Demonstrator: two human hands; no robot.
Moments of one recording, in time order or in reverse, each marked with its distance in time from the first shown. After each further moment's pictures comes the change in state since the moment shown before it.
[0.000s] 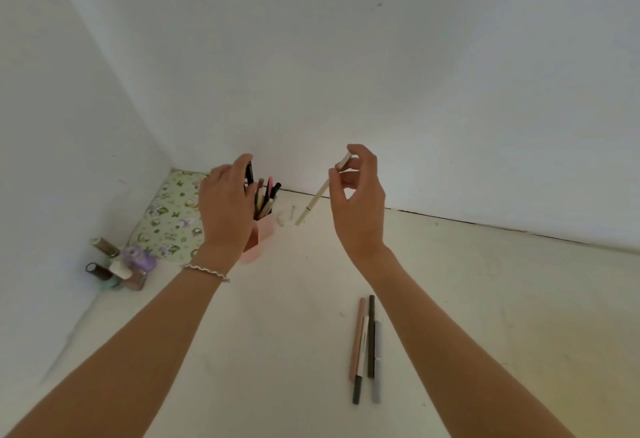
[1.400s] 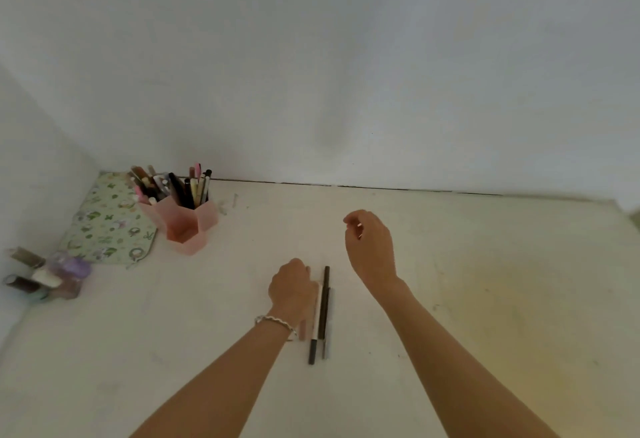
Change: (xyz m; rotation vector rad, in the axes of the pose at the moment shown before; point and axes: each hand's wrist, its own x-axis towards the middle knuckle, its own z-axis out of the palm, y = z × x) left_hand -0.164 0.139 0.074 -0.047 -0.869 -0.303; right_hand -0.080 0.075 -0.121 -0.457 -0.072 0.310
